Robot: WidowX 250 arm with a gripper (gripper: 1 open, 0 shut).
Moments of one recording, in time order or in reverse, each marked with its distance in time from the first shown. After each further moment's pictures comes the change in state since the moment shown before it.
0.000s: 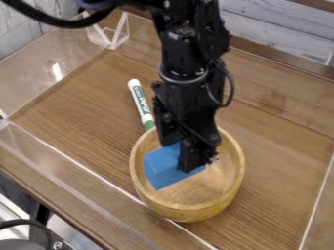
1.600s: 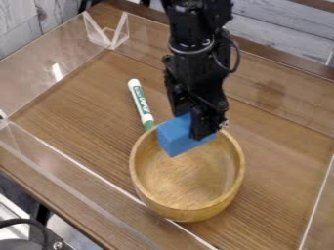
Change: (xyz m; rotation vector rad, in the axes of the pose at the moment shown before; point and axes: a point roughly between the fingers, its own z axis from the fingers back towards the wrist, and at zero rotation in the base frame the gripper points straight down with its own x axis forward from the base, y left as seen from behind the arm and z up) arm 0.029 0.025 0.006 0.019 -0.075 -0.007
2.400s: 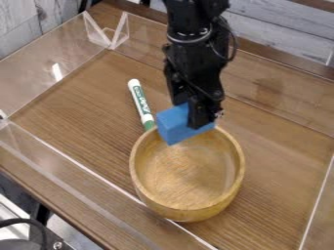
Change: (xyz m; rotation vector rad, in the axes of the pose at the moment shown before) arm 0.005 0.012 0.005 0.024 -0.018 -0.035
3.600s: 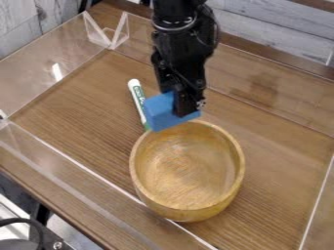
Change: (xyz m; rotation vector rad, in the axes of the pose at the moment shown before) arm -0.005 0.018 0.005 0.032 0.009 -0.054
